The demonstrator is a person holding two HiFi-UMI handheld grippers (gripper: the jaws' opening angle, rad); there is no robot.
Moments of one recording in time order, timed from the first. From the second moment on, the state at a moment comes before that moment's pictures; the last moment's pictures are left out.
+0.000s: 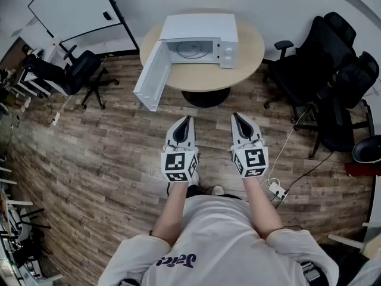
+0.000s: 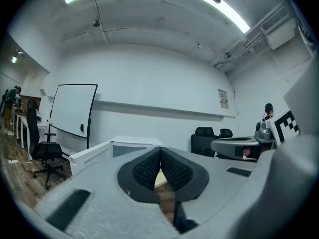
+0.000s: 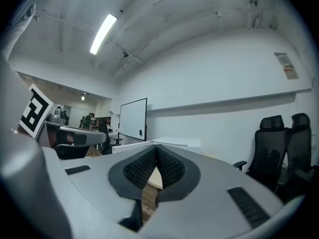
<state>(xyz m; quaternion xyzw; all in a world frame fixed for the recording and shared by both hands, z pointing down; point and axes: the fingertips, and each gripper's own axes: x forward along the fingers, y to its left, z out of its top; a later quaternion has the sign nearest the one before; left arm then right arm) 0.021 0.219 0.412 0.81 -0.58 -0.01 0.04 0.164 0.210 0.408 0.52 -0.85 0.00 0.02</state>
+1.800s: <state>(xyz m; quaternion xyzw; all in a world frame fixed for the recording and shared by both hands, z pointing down) -0.045 -0.029 0.442 0.84 -0.54 -0.01 0.07 0.062 -0.035 0.426 0.52 -0.86 0.03 0.01</state>
